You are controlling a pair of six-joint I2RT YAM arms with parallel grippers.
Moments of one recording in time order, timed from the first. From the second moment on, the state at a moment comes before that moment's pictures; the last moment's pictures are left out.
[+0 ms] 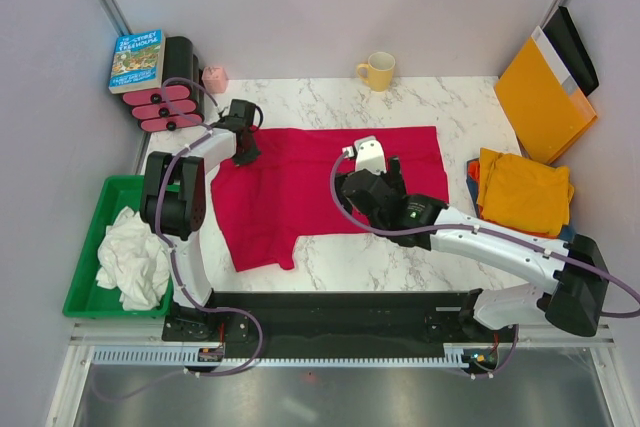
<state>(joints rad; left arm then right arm) -0.18 1.99 1.38 -0.42 -0.25 -0.52 1.02 1.31 1.06 -0.43 0.74 0.36</state>
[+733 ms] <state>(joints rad) -0.19 2.01 1.59 -0.46 -0.22 -0.52 1.02 1.32 1.05 -0.42 0.72 0.40</state>
